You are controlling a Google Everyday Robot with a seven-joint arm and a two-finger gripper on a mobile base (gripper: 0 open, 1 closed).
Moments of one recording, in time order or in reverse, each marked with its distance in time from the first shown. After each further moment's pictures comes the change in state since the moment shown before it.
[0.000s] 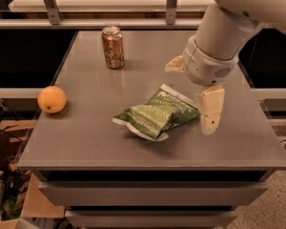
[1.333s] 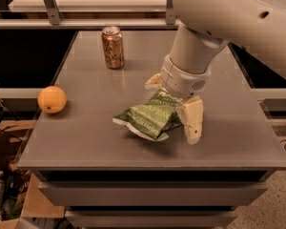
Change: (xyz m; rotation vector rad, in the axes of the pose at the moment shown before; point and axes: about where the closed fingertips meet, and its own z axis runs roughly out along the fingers) arm -0.031 -0.001 0.047 -0.109 -0.059 -0.125
